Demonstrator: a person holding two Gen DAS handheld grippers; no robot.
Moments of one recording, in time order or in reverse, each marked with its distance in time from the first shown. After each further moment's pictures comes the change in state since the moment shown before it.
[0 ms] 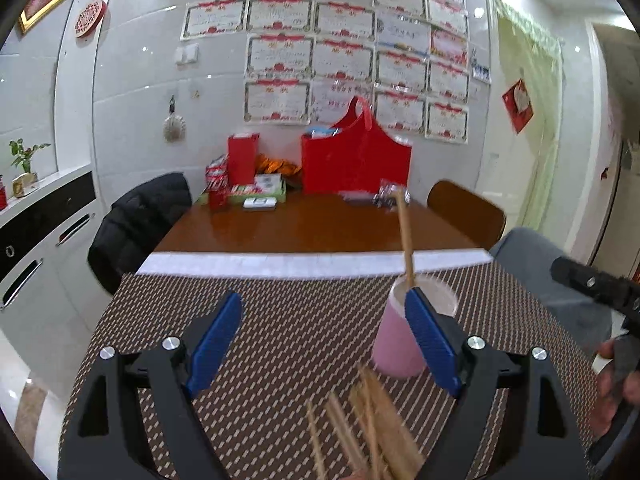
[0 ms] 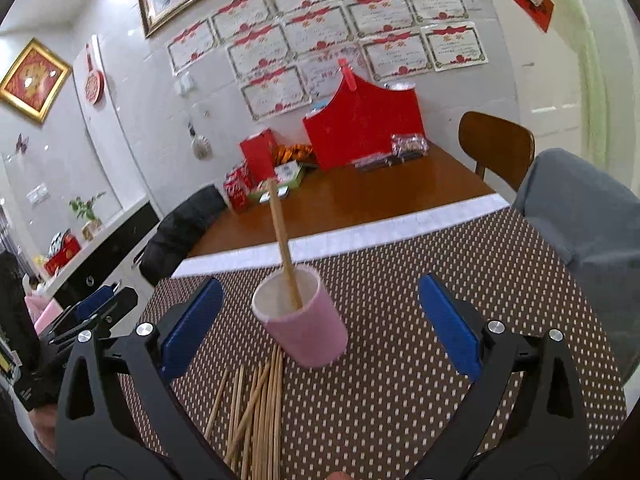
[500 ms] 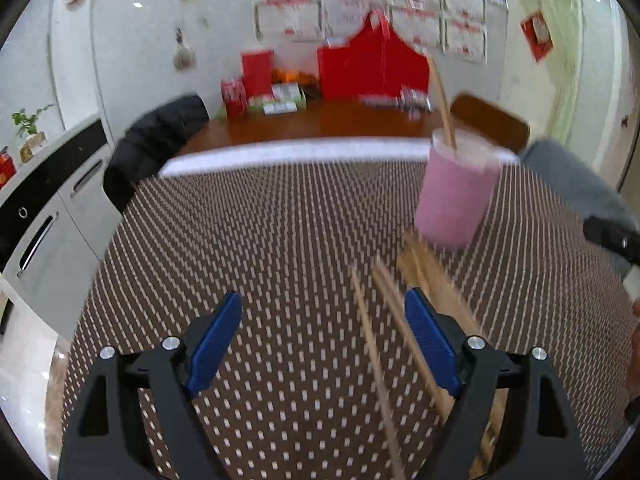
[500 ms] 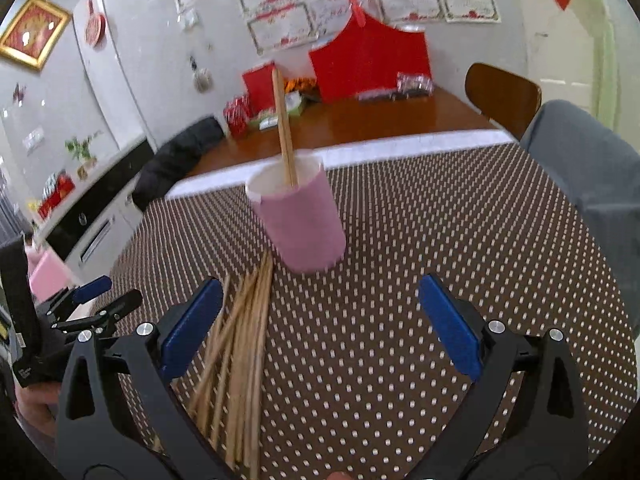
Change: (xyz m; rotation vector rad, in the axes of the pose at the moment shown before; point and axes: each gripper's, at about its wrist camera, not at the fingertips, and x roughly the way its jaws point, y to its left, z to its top) left arm 0.017 0.023 -0.093 0.052 0.293 0.057; right arm 0.016 0.005 -0.075 -0.071 0.216 -0.024
